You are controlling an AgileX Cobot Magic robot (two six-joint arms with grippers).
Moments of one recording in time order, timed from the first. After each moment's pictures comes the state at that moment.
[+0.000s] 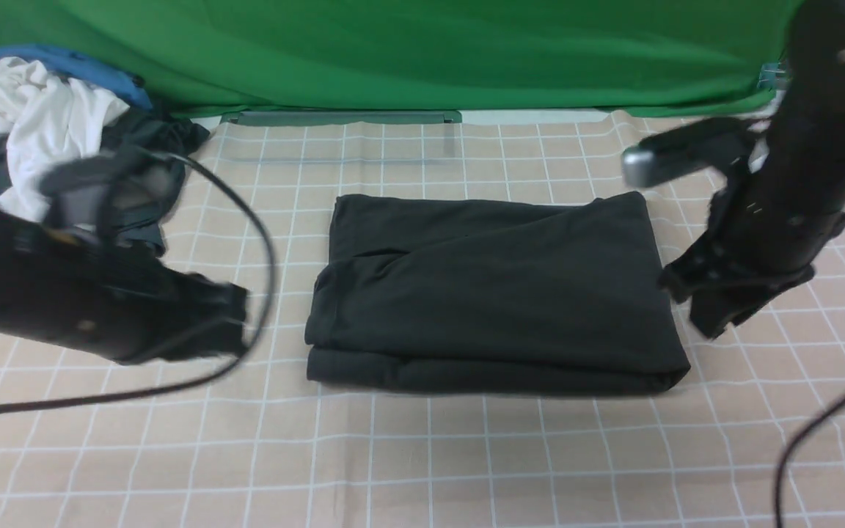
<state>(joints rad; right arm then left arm) 0.33 1.62 -1.34 0.05 1.20 -0.08 -0.21 1.35 -0.82 -0.48 0.70 0.27</state>
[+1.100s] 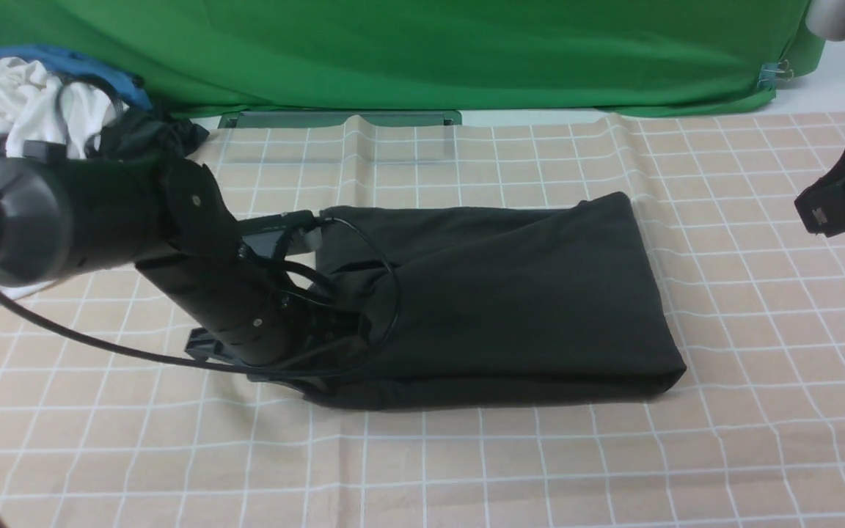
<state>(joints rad) 0.33 1.21 -1.26 0.06 1.10 -0.08 -0.33 1.74 -1.02 -0.41 0.75 0.08</state>
